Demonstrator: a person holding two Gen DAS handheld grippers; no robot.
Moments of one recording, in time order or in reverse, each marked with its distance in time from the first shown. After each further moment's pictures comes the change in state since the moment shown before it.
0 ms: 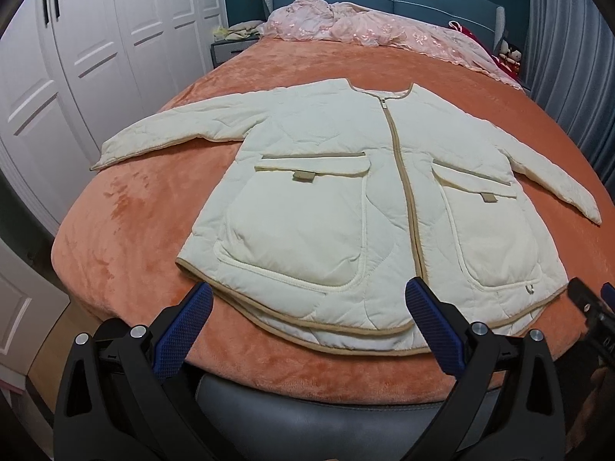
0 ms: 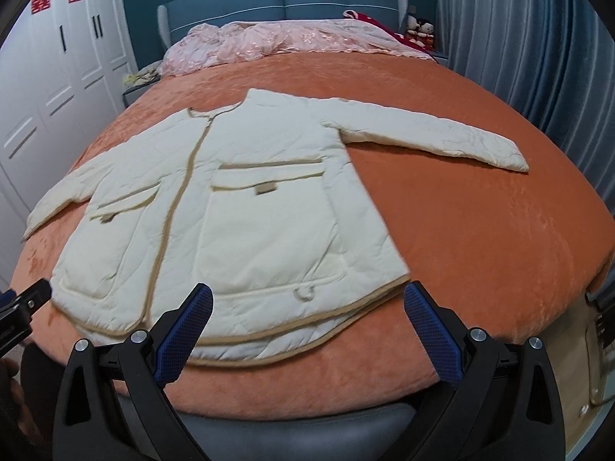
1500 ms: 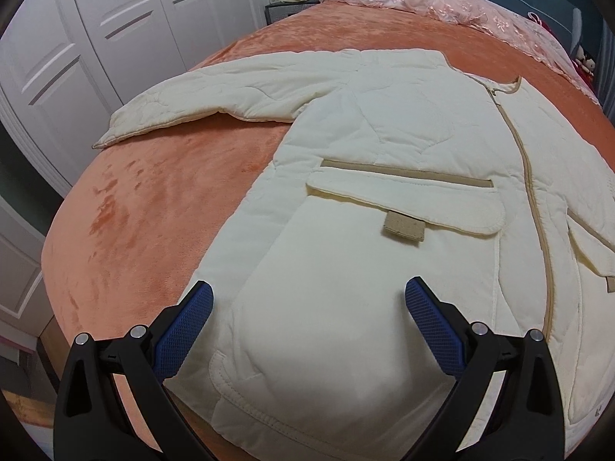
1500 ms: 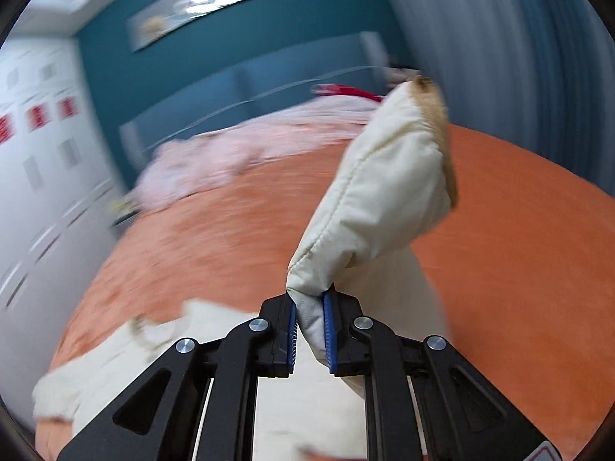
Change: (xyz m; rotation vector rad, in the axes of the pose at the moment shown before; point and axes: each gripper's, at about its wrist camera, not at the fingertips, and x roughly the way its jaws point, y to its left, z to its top) left arm 0.146 0.039 0.064 -0.142 0.116 0.186; right arm 0.175 -0.005 0.302 0.058 -0.291 0.286
